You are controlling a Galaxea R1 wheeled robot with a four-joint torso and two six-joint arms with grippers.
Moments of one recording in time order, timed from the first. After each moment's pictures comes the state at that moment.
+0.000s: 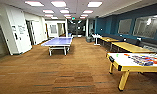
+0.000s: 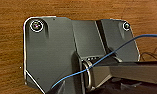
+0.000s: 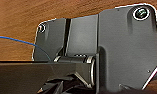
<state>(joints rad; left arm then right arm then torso) 1.51 2.96 -2.59 0.06 -0.02 0.00 -1.57 3.03 -2.63 -0.15 0.07 0.15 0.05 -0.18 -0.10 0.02</state>
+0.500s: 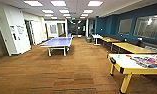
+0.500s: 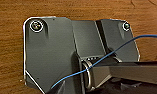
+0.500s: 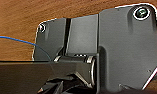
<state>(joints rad) 1.51 2.96 -2.59 0.06 -0.02 0.00 -1.57 3.03 -2.63 -0.15 0.07 0.15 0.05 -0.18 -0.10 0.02</state>
